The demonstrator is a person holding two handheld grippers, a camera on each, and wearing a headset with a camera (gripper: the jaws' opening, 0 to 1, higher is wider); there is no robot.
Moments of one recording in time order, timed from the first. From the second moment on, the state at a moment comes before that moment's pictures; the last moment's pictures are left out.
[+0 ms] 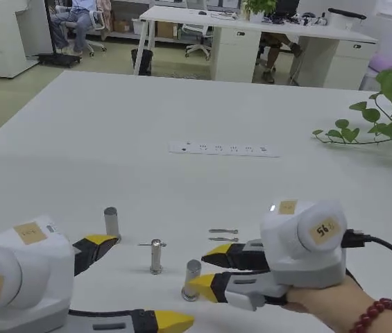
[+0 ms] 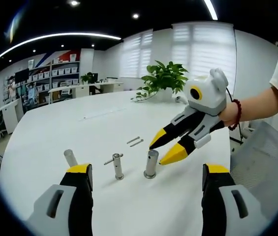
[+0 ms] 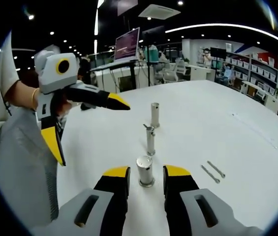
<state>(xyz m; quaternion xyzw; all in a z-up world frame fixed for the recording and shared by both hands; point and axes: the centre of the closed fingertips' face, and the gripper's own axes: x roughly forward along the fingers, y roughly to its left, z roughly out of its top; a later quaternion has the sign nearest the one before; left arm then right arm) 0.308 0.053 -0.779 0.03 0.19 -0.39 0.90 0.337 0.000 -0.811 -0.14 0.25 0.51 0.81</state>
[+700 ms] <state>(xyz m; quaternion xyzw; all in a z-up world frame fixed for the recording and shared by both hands) 0.309 0.058 -0.778 0.03 0.19 -0.38 0.90 0.388 -0.042 -0.816 -0.16 0.29 0.48 0.81</state>
